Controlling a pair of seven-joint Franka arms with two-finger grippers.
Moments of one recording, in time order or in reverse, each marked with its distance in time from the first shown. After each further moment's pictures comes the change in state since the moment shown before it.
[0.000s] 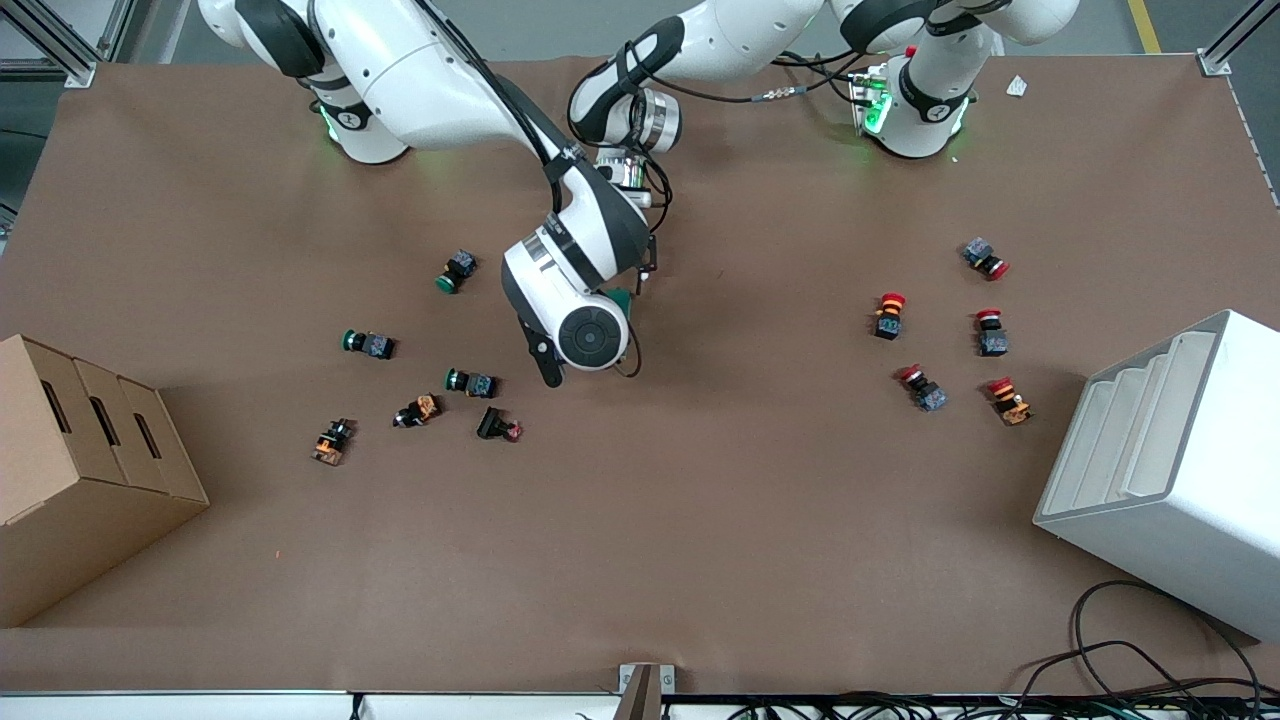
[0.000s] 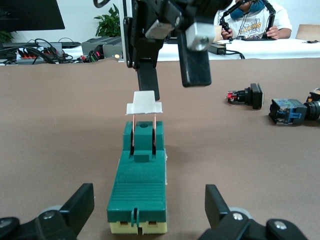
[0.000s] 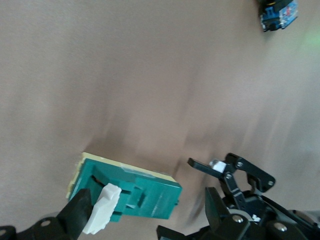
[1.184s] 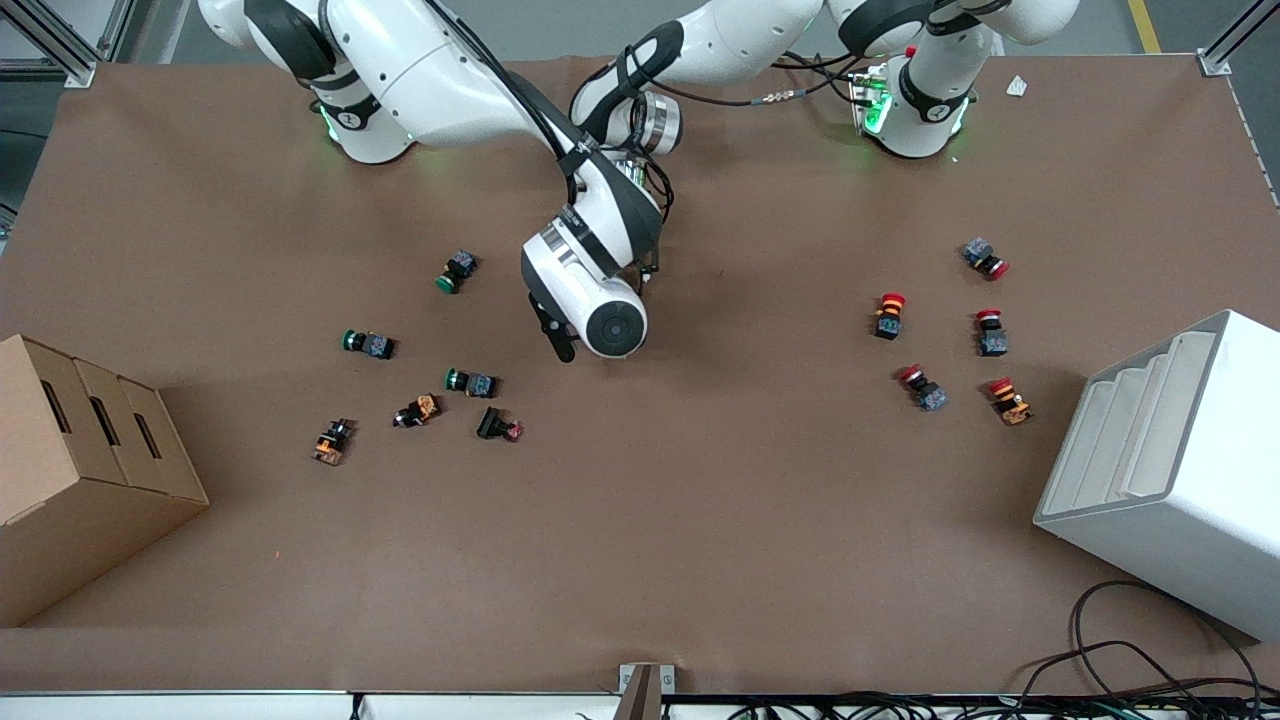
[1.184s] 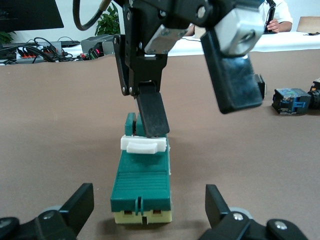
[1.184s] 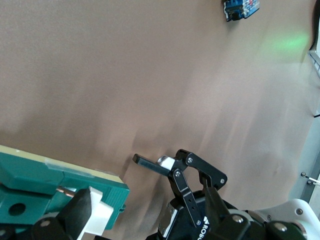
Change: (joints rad) left arm 0.000 0.014 0.001 0.001 0.000 0.000 0.009; right arm 0.011 0.007 0.046 -0.046 0.000 -0.081 -0.010
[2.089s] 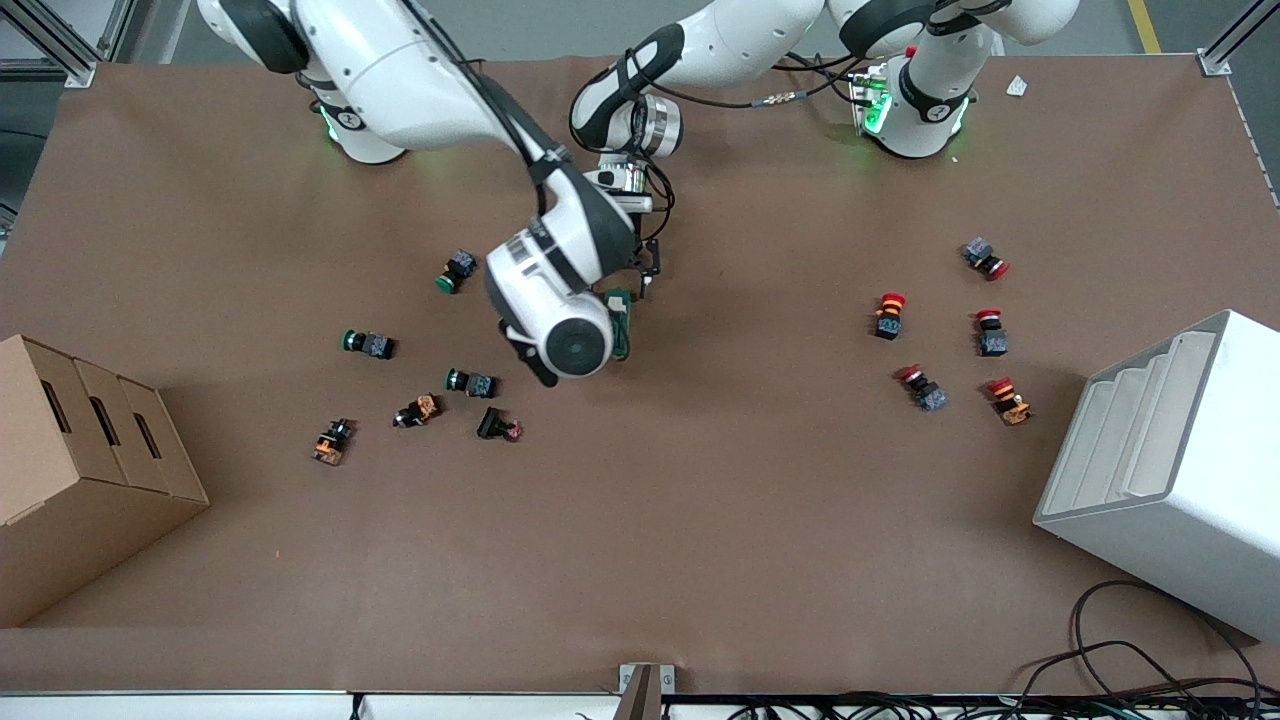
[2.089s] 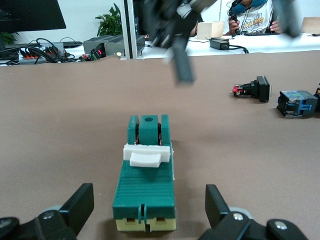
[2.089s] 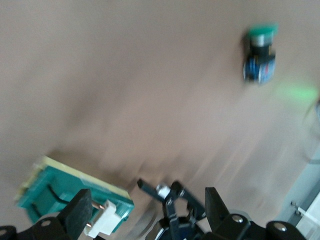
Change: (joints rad) left arm 0.005 0.000 0.005 0.004 0.000 0.000 0.001; right arm -0.122 -0.073 -0.034 0.008 -0.028 -0.029 -0.393
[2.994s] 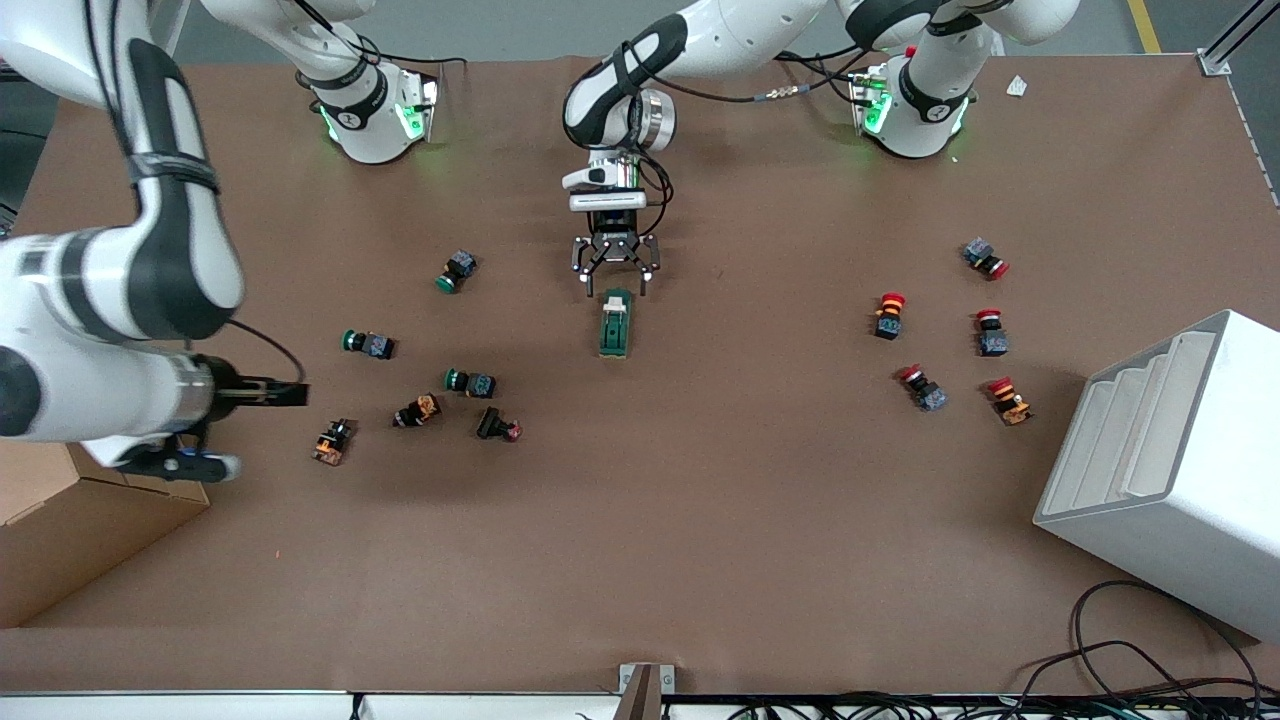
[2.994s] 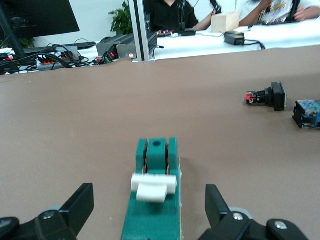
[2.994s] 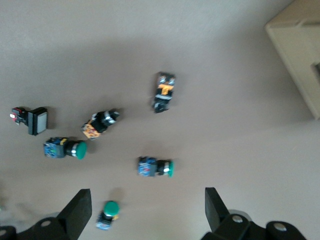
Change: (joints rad) left arm 0.016 -0.072 -0.016 0.037 -0.157 0.024 0.170; right arm -0.577 -0.270 -0.005 -0.002 -0.215 -0.021 -1.314
